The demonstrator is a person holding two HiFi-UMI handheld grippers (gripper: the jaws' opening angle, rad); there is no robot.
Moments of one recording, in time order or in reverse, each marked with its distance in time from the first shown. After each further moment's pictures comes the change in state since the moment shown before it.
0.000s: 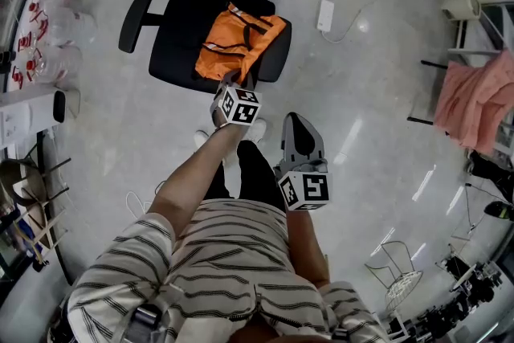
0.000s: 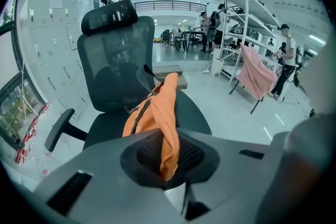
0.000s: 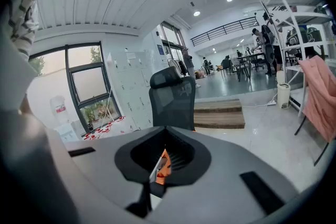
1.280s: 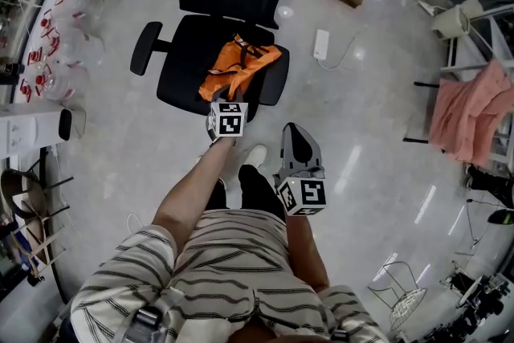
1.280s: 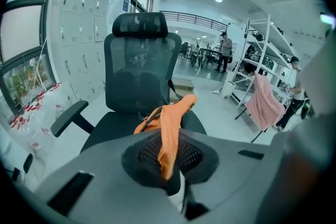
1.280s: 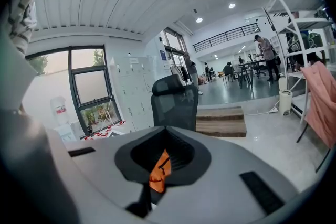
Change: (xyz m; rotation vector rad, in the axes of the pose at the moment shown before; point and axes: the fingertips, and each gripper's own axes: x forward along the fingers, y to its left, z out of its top) left arm -0.039 0.049 0.033 -0.260 -0.102 0.023; right arm 0.002 0.011 0.030 -0.038 -0.065 0.010
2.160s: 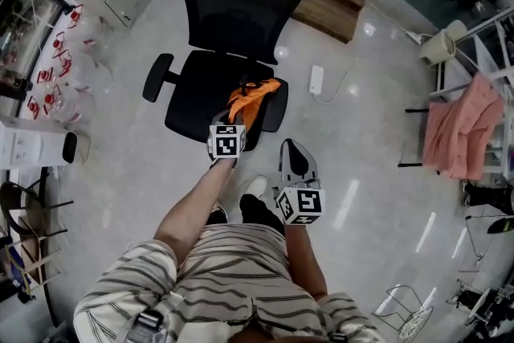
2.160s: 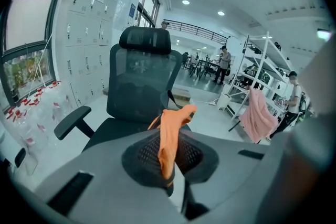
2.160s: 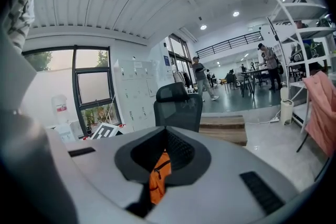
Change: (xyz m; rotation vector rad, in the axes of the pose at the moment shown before) left arm -0.056 0.010 0.041 -0.058 -0.098 -0.053; right arm -0.009 0.030 0.026 -0.049 -0.056 0.000
